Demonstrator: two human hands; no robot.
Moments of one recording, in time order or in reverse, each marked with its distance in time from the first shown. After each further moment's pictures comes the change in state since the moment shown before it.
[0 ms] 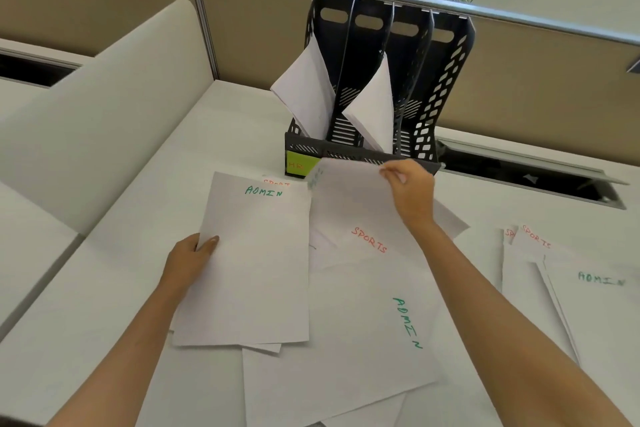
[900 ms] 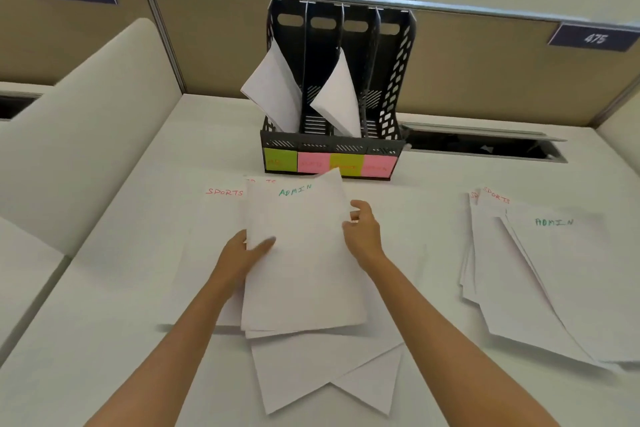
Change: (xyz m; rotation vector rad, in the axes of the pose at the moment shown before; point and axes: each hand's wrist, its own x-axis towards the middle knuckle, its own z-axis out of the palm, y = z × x) left_hand -0.042 0.039 0.059 -0.108 -0.312 0.045; right_hand -0.117 -0.037 0.026 0.273 -0.199 0.710
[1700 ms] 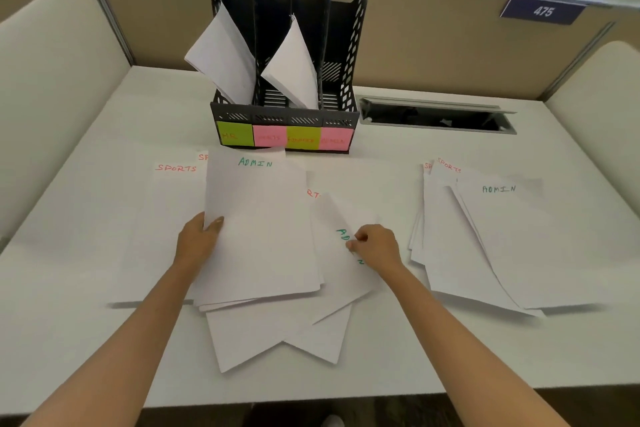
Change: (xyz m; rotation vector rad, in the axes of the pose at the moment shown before) left_hand -0.006 -0.016 0.028 0.152 0.178 0.059; right_hand -0.039 0.075 -0.104 -0.561 -0.048 0.092
